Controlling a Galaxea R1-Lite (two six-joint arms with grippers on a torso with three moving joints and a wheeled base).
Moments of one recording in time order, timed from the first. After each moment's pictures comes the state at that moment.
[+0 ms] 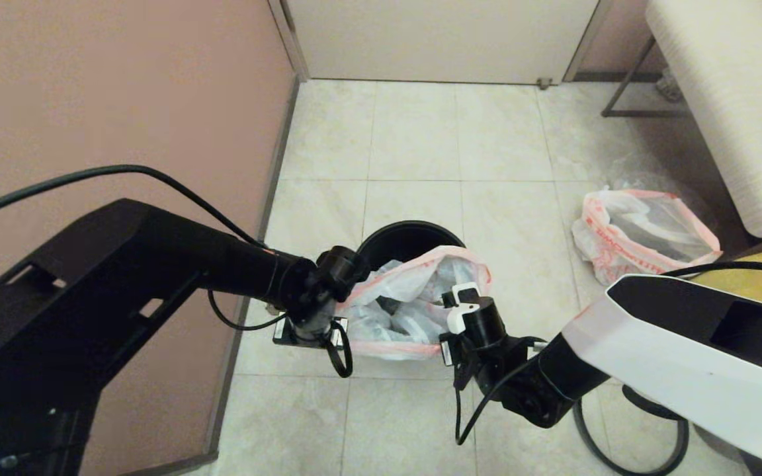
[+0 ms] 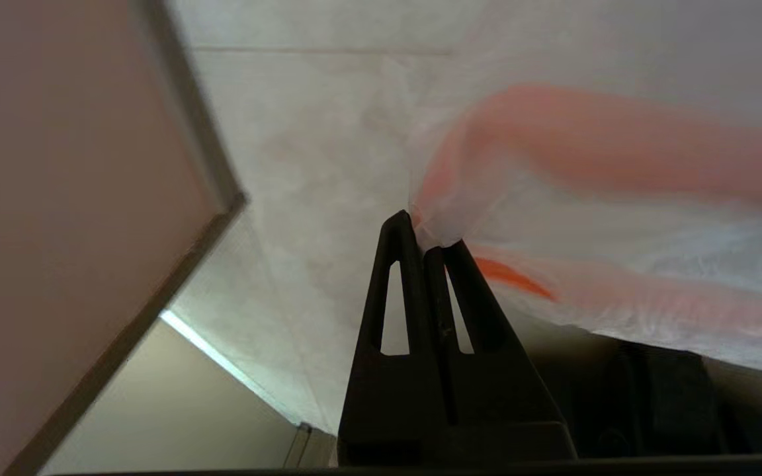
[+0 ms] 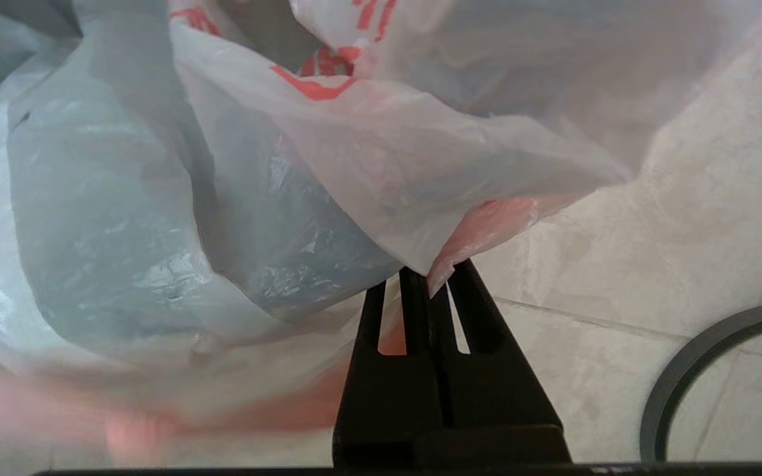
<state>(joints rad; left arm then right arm) -0.50 2.24 -1.49 0.41 0.51 -0.35 0.64 2.38 -1.18 -0.71 -0.50 0.13</state>
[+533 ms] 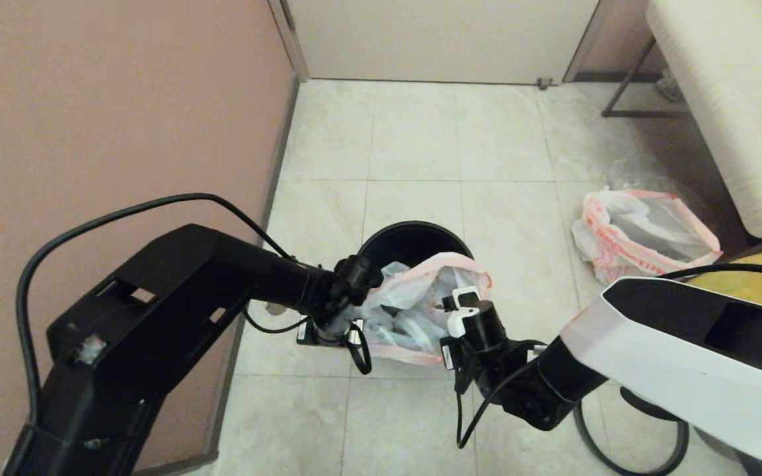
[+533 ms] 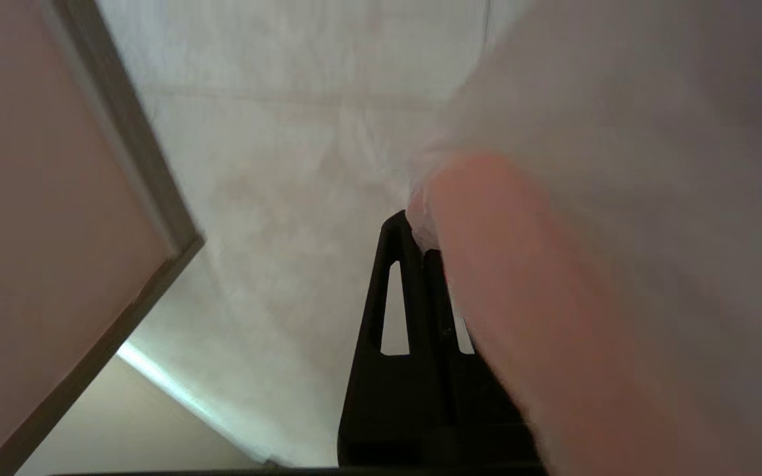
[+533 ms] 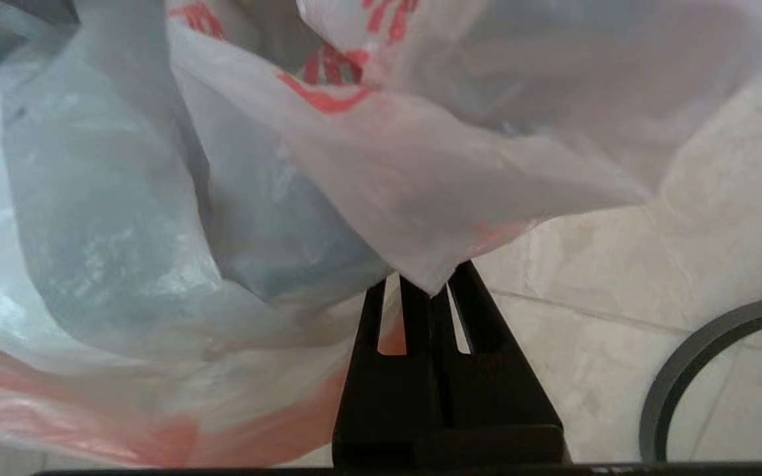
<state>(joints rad) -0.49 2.40 -1.65 0.36 0.49 -0.36 0.64 2.39 -1.17 -0.71 -0.50 0.13</state>
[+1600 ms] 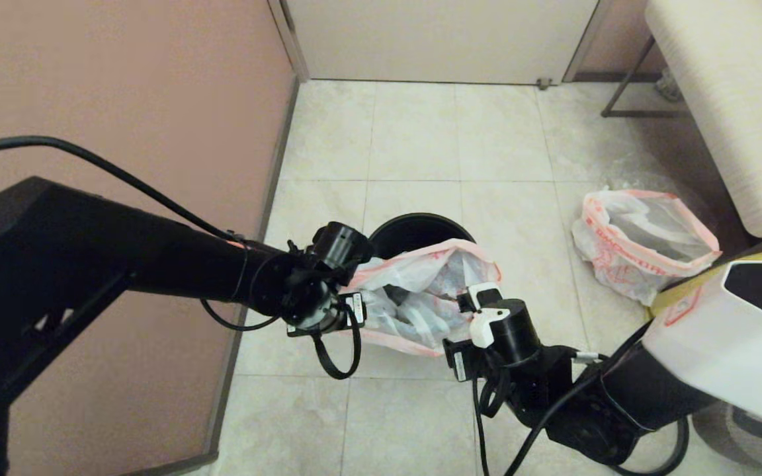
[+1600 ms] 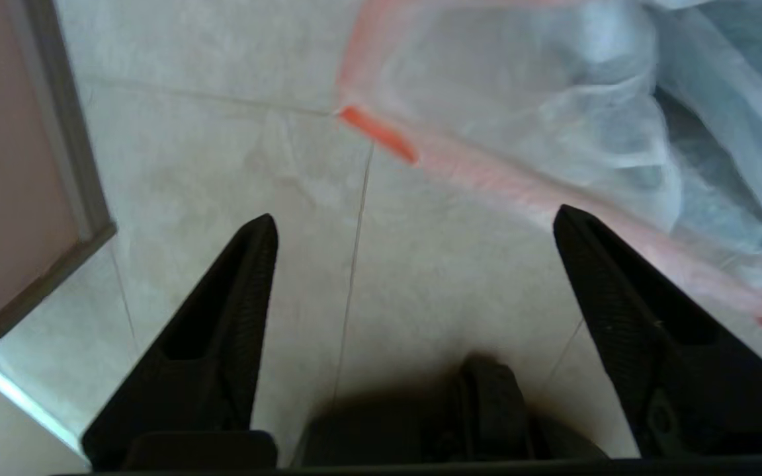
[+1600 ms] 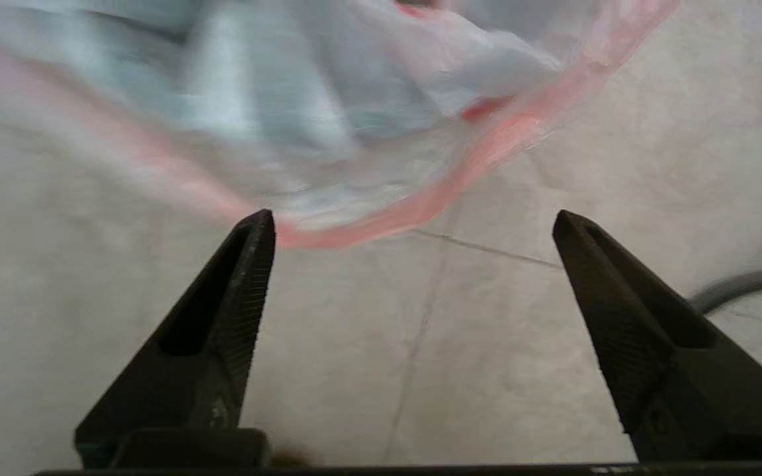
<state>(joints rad) -0.57 2.06 -1.36 0.23 0.43 -0.54 0.72 2.13 -0.92 -0.71 -0.47 0.19</state>
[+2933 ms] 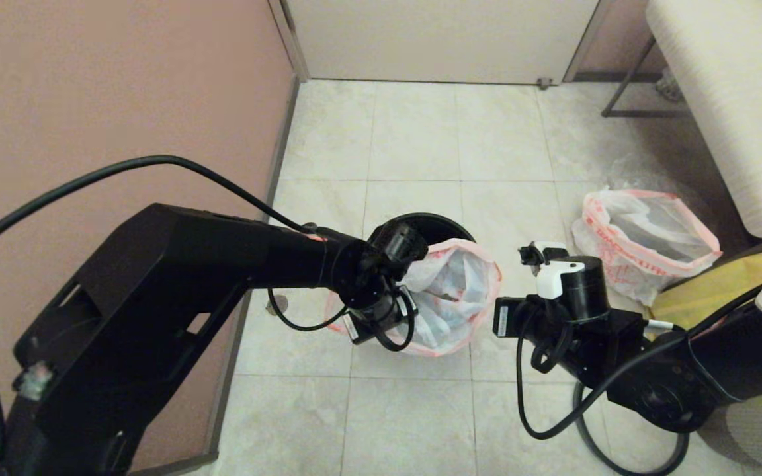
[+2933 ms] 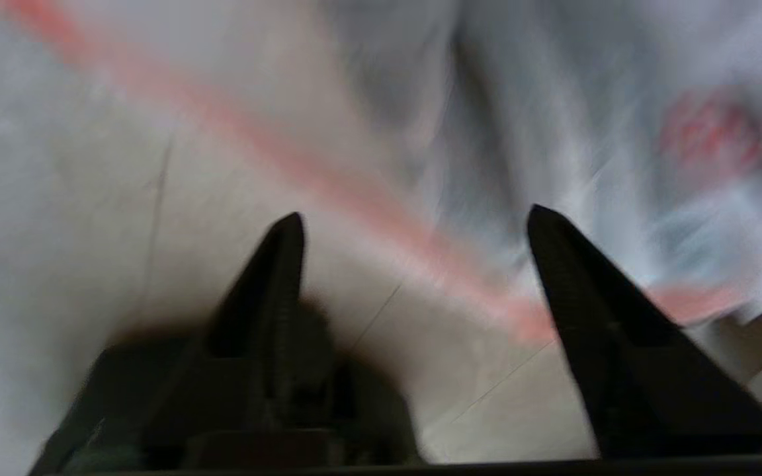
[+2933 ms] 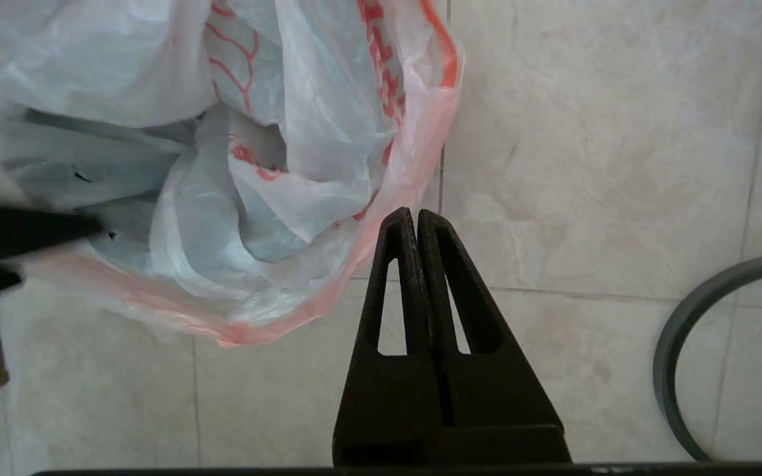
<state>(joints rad) -0.65 2.31 -1.80 0.50 0.26 -0.93 0.57 1.97 -0.87 -0.71 -0.39 0.31</state>
